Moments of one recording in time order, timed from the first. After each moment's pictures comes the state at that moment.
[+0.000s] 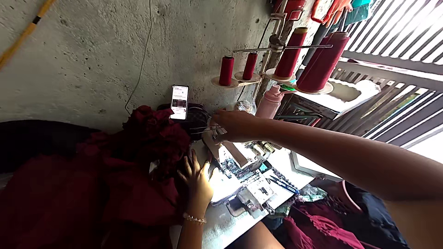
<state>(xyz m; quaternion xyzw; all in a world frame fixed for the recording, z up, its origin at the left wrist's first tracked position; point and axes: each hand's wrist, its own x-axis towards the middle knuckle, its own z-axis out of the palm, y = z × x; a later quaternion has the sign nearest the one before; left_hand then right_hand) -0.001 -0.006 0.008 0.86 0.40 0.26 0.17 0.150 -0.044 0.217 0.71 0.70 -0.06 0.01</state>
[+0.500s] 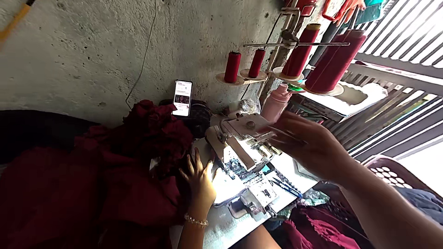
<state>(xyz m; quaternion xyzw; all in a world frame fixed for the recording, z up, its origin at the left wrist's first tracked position) -0.001 -0.008 0.008 0.86 0.38 0.29 0.16 0.177 -0.158 0.180 0.61 0.69 0.06 -0.39</state>
